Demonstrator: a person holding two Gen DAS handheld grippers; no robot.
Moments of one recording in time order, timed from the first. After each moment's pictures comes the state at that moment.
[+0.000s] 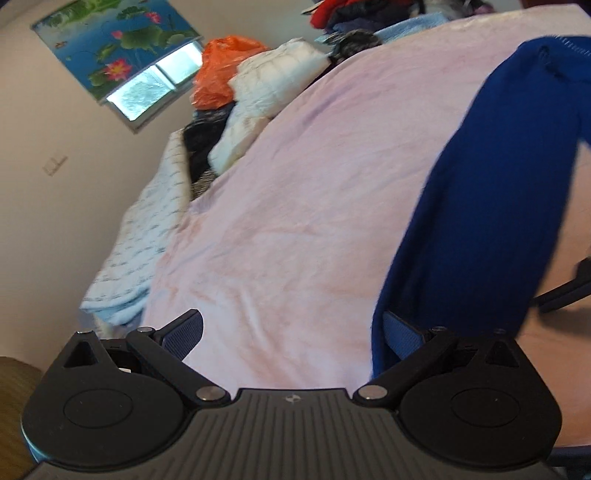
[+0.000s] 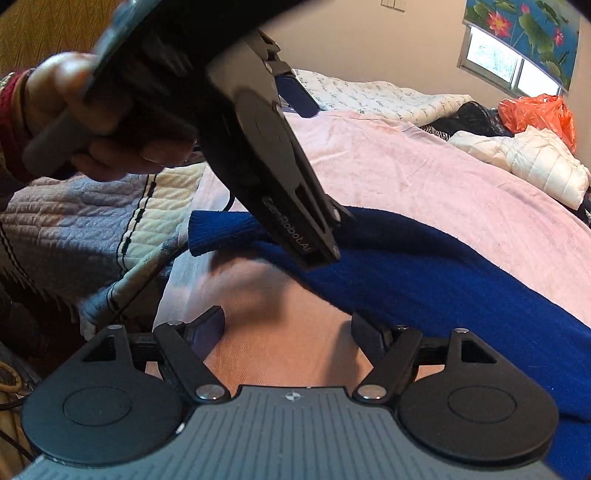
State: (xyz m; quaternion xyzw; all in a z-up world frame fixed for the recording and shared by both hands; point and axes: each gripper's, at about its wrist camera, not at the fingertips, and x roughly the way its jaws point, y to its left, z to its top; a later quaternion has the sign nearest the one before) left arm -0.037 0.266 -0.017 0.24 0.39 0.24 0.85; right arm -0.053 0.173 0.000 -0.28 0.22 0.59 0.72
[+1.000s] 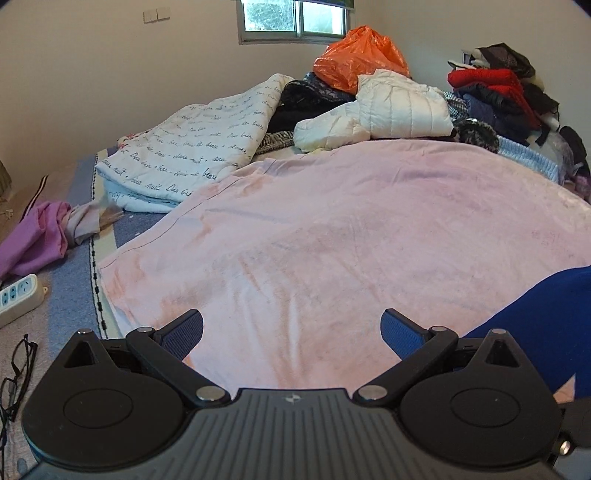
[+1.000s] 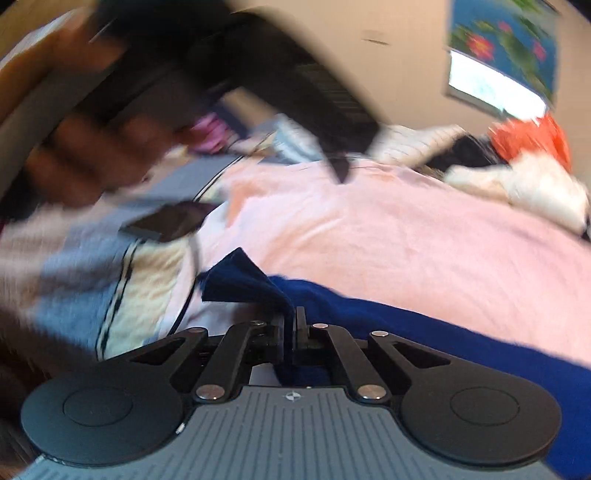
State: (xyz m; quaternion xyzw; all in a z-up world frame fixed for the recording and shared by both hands) left arm -0.057 0.333 0.060 -0.09 0.33 0.30 0.89; right arm -0.013 0.209 0.022 -0.14 0.22 0.59 0.77
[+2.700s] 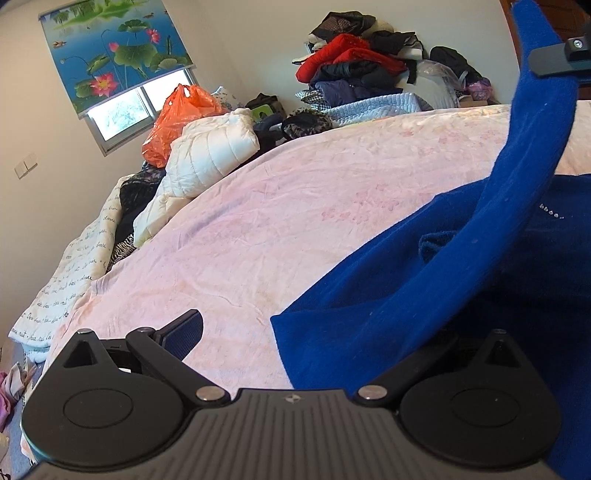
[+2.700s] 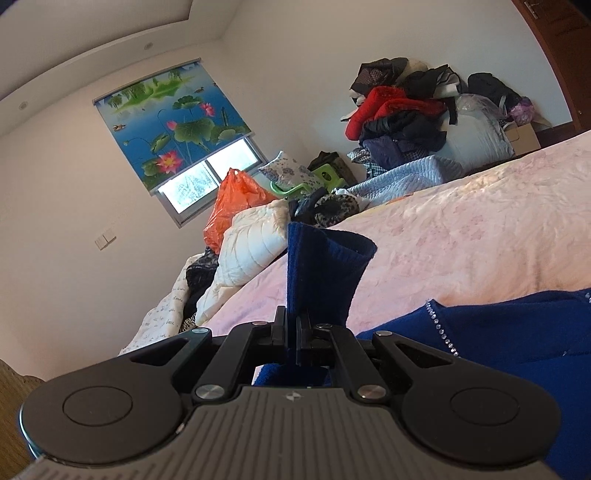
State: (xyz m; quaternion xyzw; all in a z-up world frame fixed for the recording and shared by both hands) left arm 0.120 0.064 0.006 0.15 0.32 0.19 0.92; right arm 0.172 -0.120 0.072 0.25 0.21 0.30 0.89
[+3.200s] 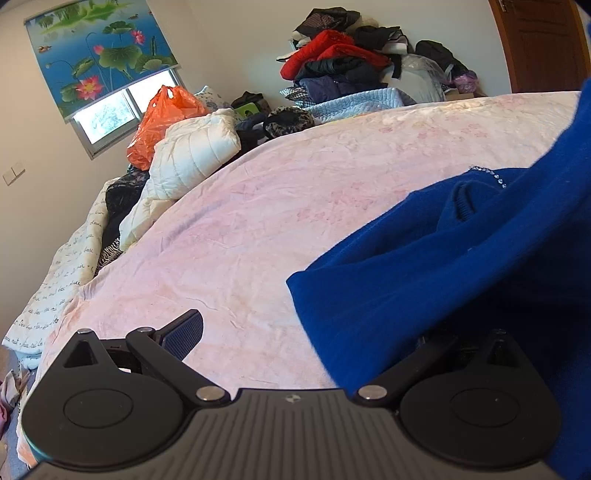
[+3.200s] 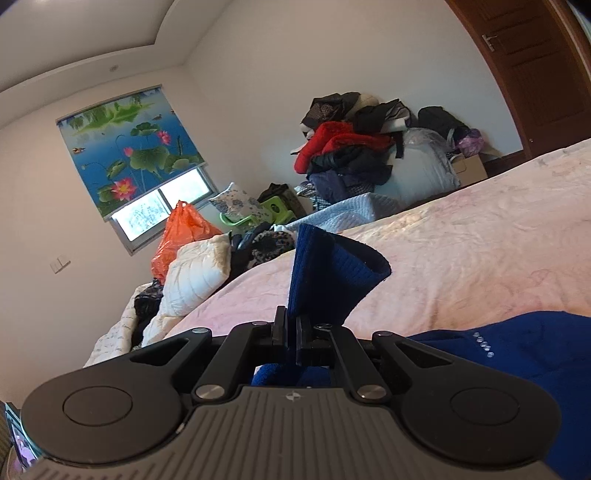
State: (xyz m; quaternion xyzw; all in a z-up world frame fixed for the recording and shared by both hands) left arm 0.129 0.045 0.001 0.15 0.33 0.17 0.91; right arm 0.164 -0.201 0.058 0.24 0.19 0.21 0.93
